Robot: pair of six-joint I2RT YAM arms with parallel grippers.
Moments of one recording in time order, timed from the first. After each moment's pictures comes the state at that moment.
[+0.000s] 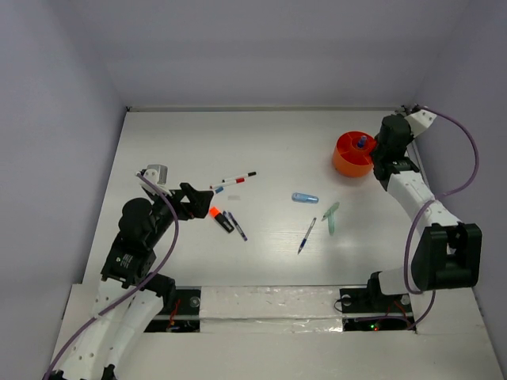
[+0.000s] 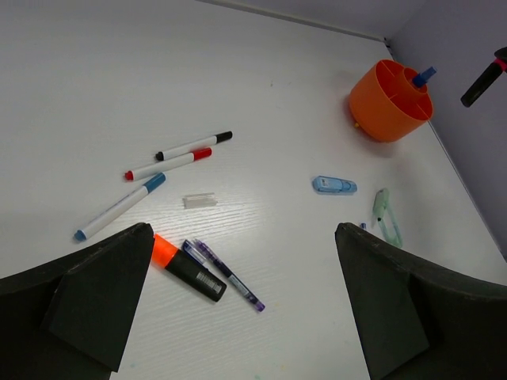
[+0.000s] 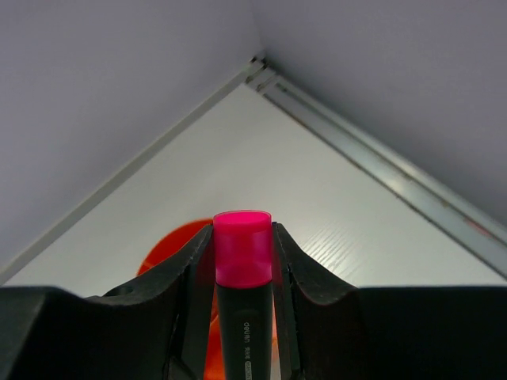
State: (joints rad) left arm -0.32 0.48 0.61 -0.32 0.11 -0.44; right arm 0.06 1.40 1.03 0.11 0.66 0.45
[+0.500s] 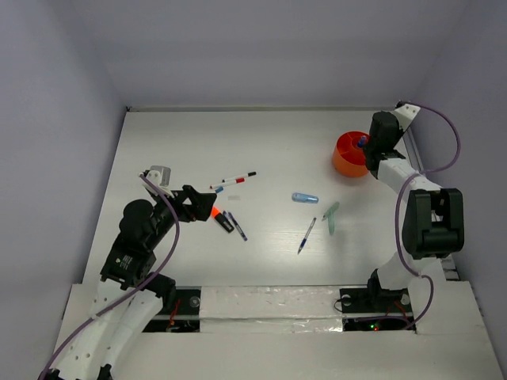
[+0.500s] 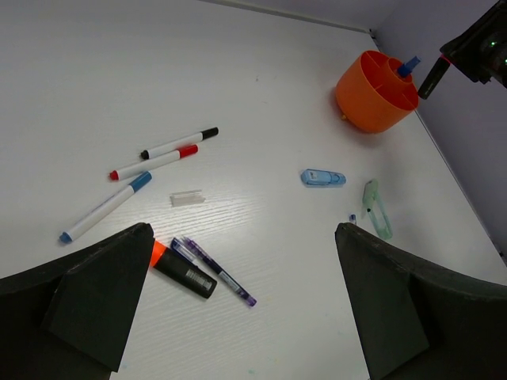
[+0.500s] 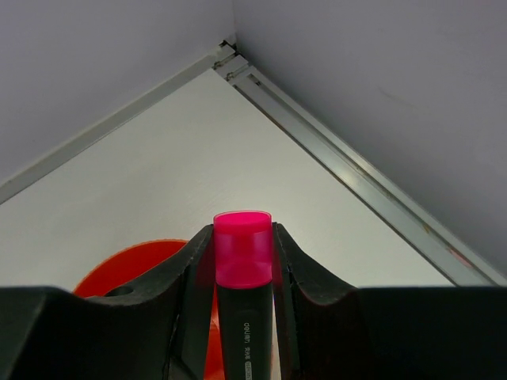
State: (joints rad) left arm -0.37 0.47 0.61 -0.32 0.11 -0.44; right arm 0.03 1.64 1.10 0.27 0.73 0.27
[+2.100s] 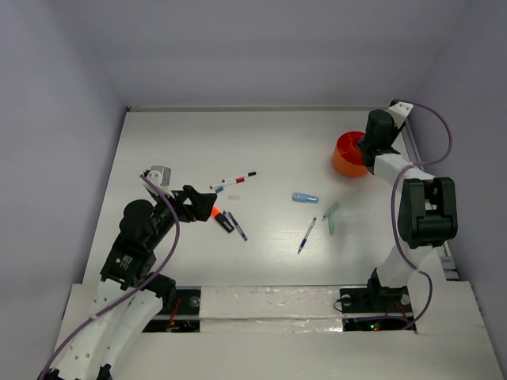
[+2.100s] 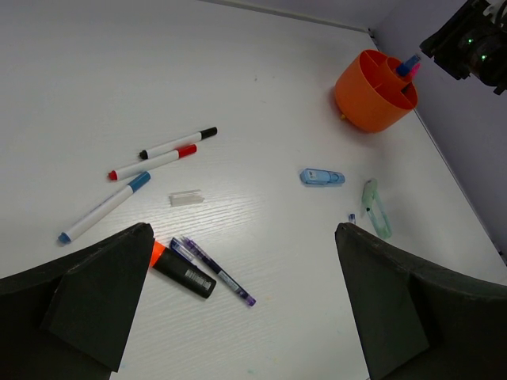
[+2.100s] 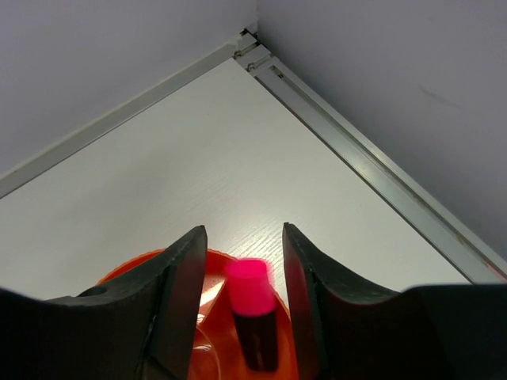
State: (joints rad) left arm -0.37 0.47 0.61 -0.32 0.11 -0.44; right arm 0.03 1.76 1.16 0.32 0.69 0.25
